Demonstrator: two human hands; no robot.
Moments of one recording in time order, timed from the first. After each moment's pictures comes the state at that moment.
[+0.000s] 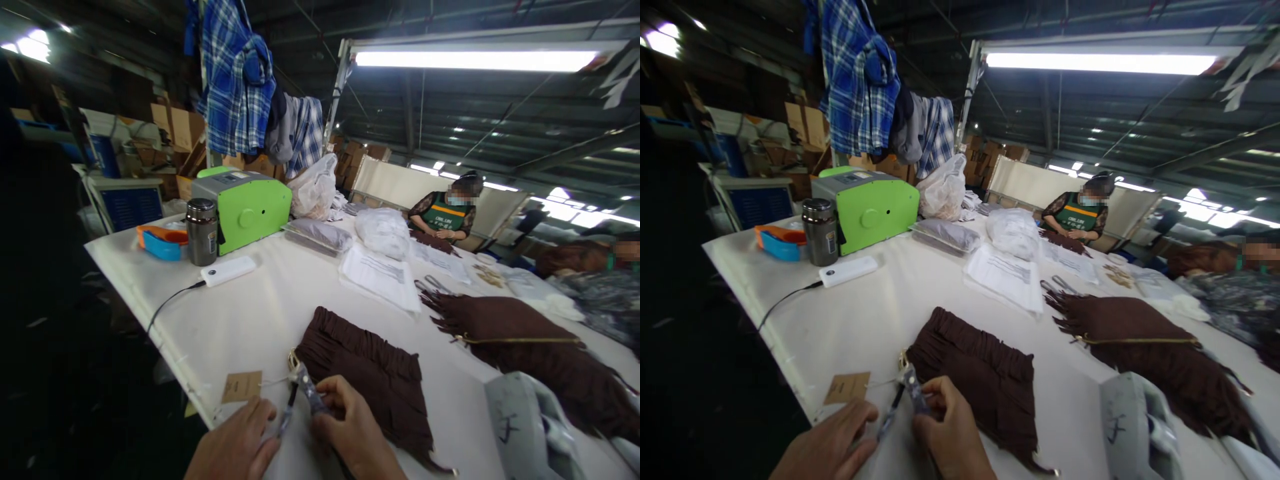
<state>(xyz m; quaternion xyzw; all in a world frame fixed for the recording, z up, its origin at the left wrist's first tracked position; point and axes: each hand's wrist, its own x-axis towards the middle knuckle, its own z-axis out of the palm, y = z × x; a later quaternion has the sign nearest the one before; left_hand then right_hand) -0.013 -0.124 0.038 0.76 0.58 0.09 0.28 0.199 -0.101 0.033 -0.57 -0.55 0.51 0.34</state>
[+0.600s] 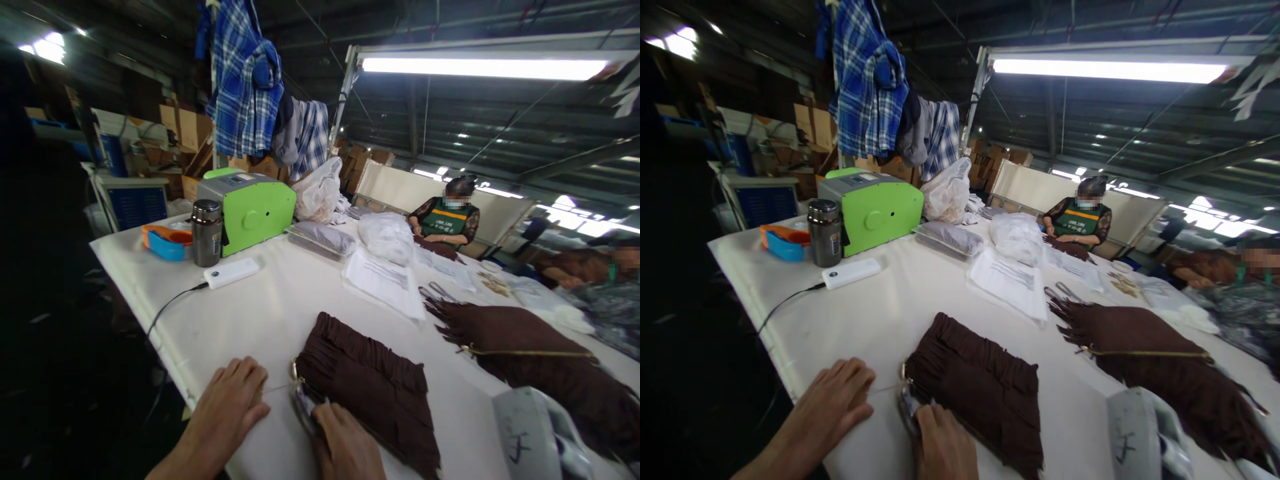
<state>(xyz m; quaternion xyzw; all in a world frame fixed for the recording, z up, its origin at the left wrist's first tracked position) -0.035 -0.078 0.028 0.79 0.59 0.11 0.10 0.204 -0.112 -0.009 -0.57 -0.80 0.08 0.18</state>
